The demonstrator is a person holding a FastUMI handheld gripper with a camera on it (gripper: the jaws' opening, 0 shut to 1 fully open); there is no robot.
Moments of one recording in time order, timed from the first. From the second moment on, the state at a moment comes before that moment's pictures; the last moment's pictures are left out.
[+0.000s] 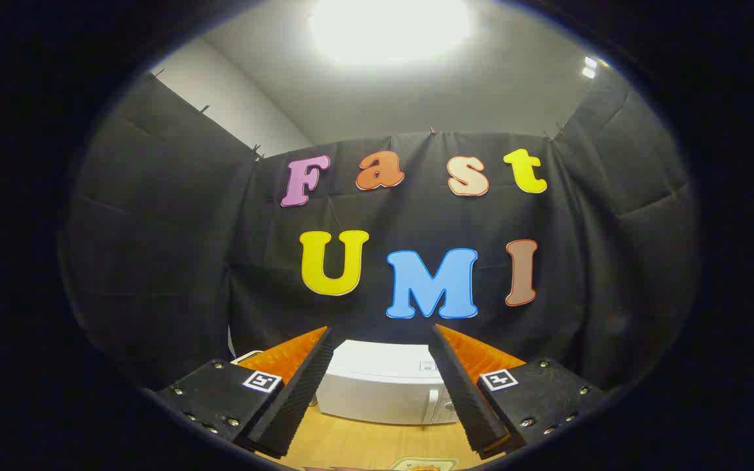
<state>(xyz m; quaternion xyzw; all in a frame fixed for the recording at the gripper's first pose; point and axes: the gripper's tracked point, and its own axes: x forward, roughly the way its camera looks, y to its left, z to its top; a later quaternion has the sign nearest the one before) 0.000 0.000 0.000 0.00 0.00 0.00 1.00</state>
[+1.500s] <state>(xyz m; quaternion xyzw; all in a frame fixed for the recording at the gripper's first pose) 0.097 -0.068 -0.147 -0.02 0.04 -0.06 1.00</state>
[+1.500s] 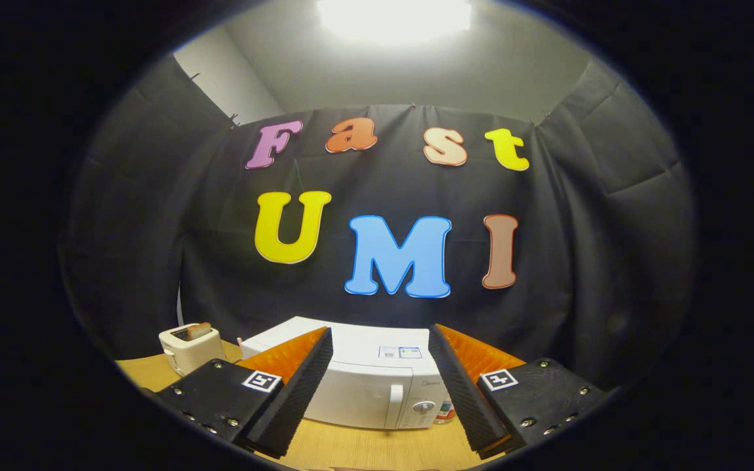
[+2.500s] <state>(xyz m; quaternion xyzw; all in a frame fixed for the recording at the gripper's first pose) 0.194 -0.126 -0.367 0.00 0.14 -0.10 0.99</state>
